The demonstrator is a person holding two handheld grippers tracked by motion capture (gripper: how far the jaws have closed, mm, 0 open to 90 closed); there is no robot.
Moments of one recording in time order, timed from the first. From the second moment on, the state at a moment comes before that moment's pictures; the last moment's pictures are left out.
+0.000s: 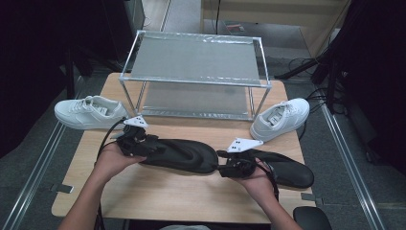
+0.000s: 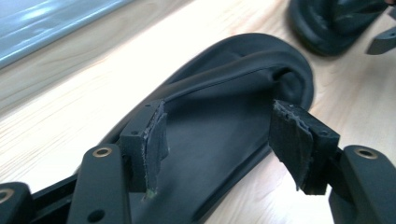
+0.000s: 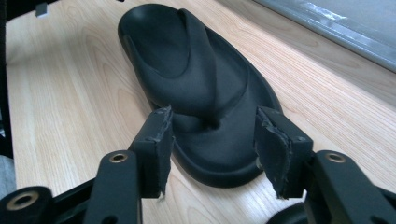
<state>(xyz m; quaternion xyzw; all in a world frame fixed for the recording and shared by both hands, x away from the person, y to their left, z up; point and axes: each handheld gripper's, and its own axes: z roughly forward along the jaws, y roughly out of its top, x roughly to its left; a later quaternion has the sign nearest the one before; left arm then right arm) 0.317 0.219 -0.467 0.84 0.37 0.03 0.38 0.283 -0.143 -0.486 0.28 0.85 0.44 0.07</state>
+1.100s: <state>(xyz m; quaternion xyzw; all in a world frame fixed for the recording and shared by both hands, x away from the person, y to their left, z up) 0.350 0.255 -0.496 0.85 0.38 0.05 0.36 0.281 -0.116 -0.506 0.27 0.86 0.43 0.03</state>
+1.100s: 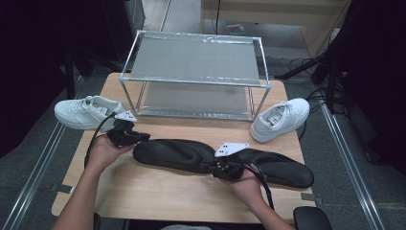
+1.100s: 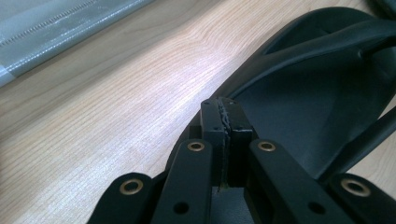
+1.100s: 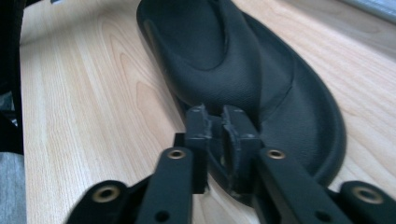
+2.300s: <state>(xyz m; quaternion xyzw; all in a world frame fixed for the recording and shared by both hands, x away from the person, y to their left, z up) 0.356 0.262 -0.515 0.86 0.39 0.06 0.33 0.291 -0.102 -0.530 0.28 0.88 0.39 0.02</state>
